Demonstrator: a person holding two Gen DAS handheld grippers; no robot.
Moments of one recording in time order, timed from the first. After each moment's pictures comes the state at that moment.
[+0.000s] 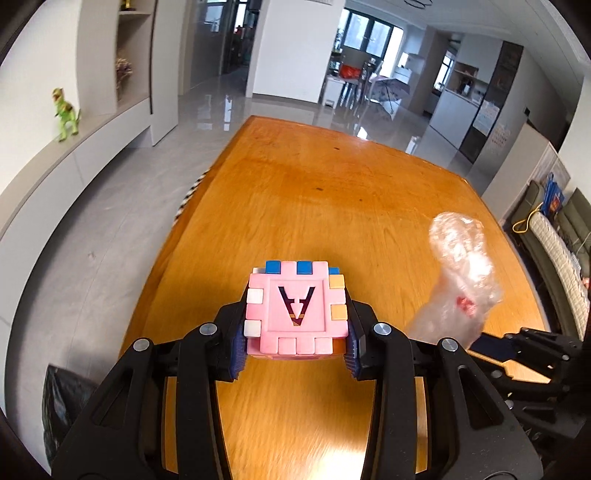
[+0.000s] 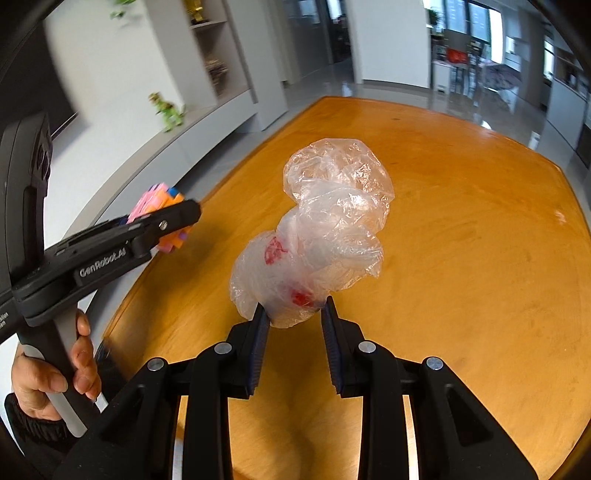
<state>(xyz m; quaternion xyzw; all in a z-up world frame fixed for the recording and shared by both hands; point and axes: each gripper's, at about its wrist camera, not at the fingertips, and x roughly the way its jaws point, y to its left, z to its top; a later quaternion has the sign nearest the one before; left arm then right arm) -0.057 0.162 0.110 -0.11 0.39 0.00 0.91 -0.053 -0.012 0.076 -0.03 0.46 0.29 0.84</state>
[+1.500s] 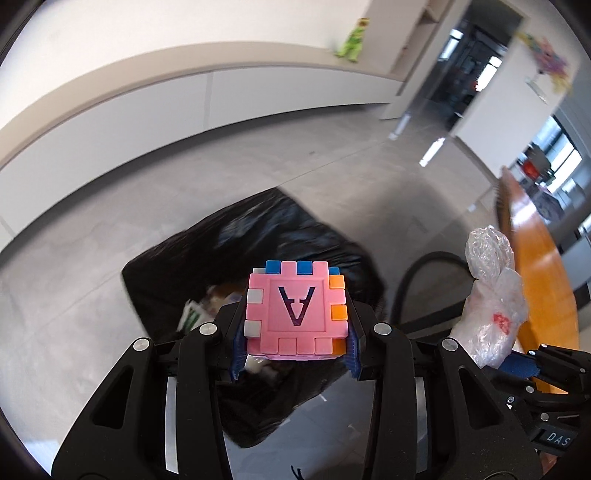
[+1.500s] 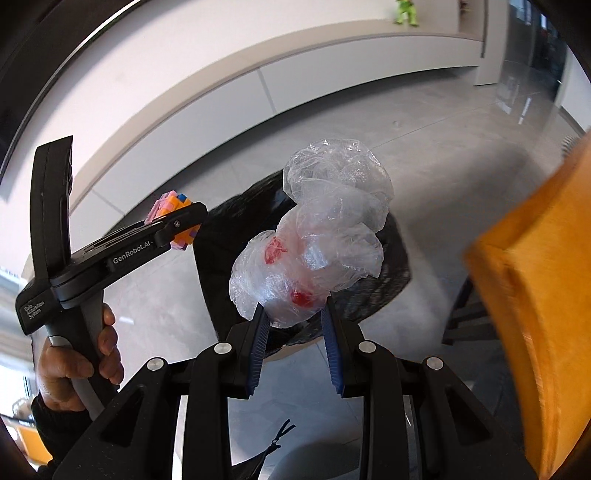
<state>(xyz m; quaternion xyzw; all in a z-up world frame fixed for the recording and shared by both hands) -0.400 0.407 -0.013 -0.32 0.37 0.32 0.81 -0.271 0.260 -0.003 -0.23 0.50 0.53 0.65</state>
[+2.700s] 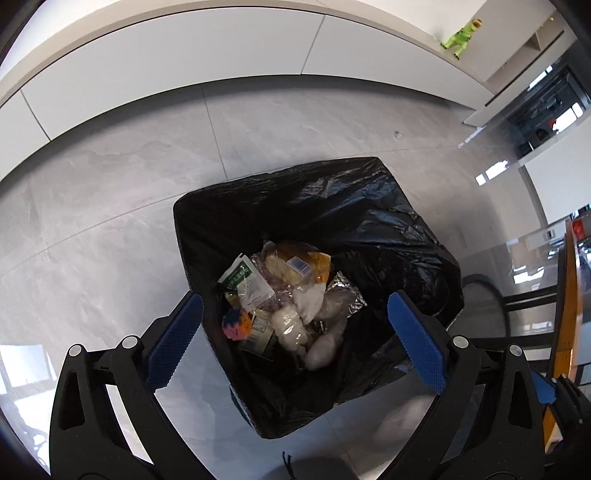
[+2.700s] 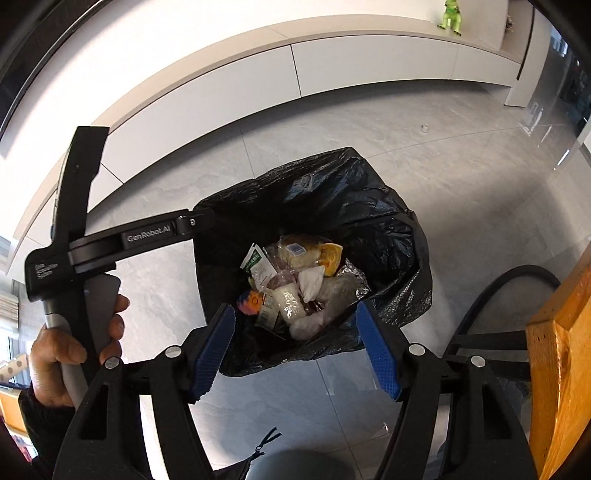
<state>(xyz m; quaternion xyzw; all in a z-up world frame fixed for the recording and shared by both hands) -0.443 0.455 -0.068 -0.42 0.41 0.40 0.70 -0.292 0.304 -0.012 -0.28 0.48 0.55 0.62</state>
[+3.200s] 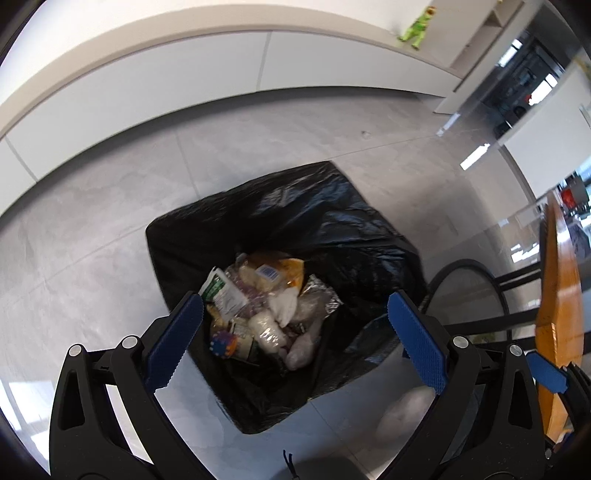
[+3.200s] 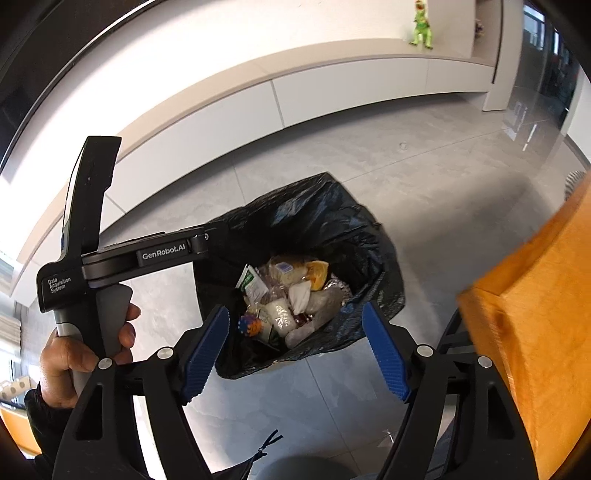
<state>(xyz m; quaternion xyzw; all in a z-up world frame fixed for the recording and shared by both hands) -0.402 0.426 -0.029 -0.37 0.41 0.38 0.74 -0.262 0.257 0.019 -0.23 0.46 0.55 0.66</state>
